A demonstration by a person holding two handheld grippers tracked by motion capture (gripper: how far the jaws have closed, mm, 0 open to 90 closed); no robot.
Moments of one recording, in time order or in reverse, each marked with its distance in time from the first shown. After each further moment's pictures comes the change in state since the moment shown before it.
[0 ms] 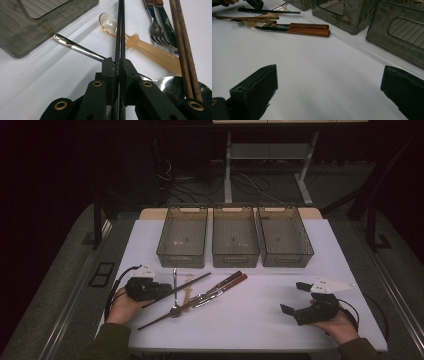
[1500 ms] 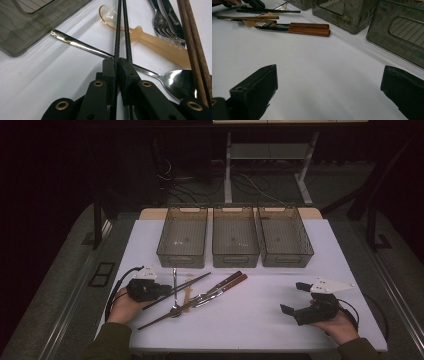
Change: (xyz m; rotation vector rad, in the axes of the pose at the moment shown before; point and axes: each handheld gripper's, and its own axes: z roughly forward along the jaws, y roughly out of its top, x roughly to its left) left arm 0.002 -0.004 0.006 0.028 -0.003 0.043; right arm 0.000 0.000 0.001 0.003 0.003 0.002
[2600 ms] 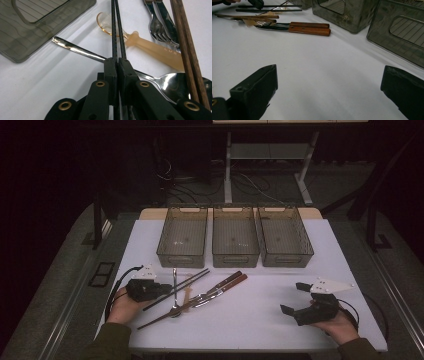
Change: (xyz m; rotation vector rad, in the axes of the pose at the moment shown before) left arm -0.004 0.004 -0.005 -0.033 0.008 0.008; right arm 0.000 0.000 0.000 0.002 -0.001 -0.006
